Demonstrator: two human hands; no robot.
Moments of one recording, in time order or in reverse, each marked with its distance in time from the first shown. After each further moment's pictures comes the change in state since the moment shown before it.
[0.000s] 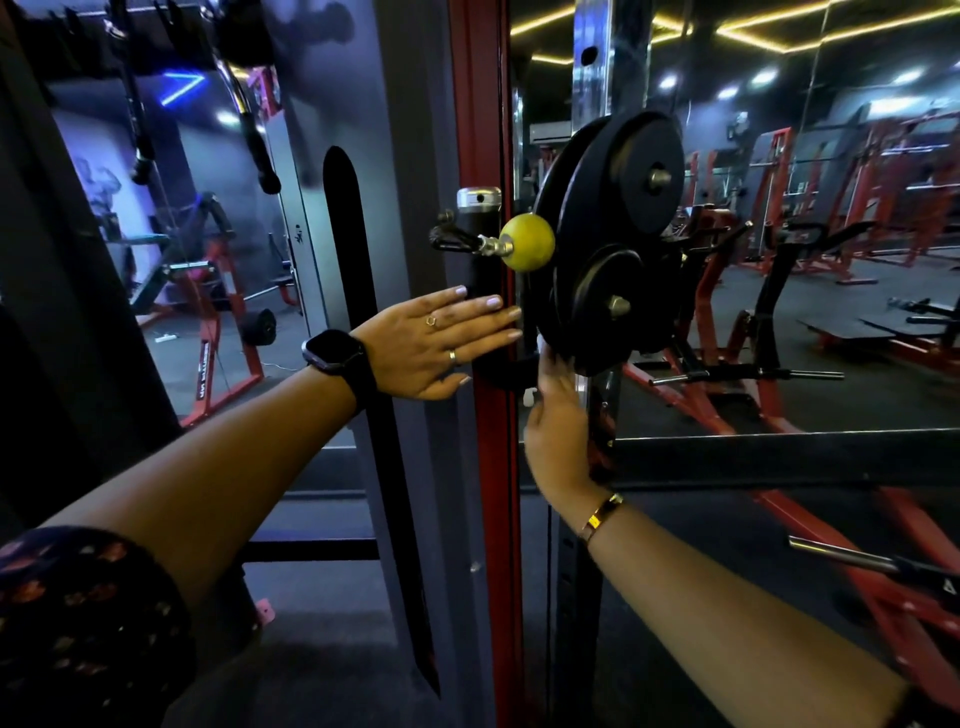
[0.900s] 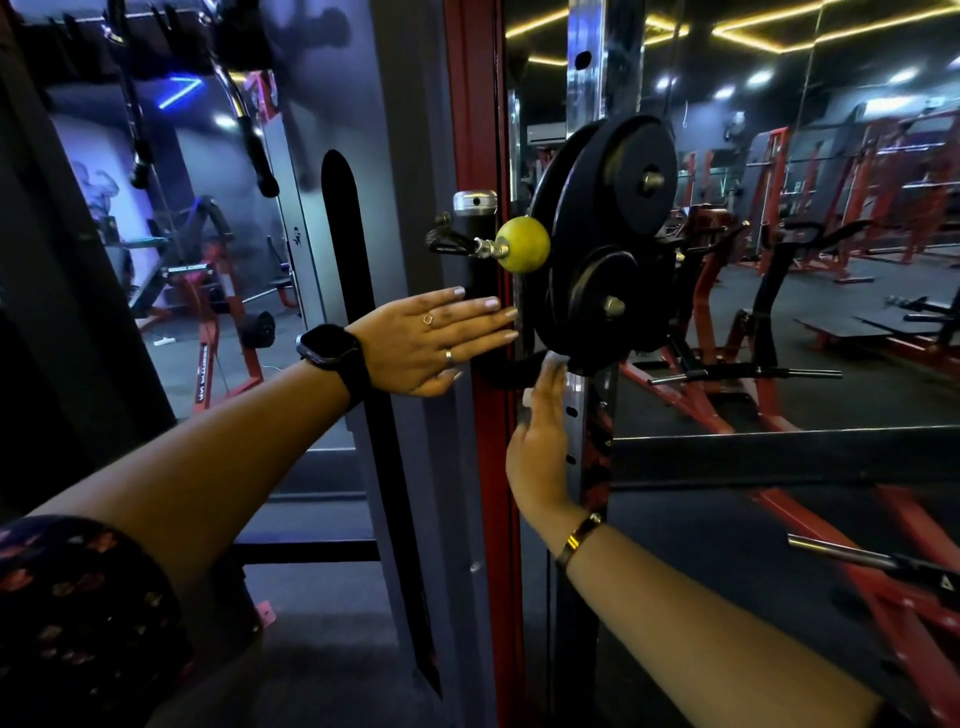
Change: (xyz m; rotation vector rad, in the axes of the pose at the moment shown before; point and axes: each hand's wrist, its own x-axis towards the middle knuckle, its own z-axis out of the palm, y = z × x) left_hand 0.000 -0.008 -0.005 0.001 -0.054 0.064; right_hand -0.021 -0.011 0.015 0.138 0.029 0.136
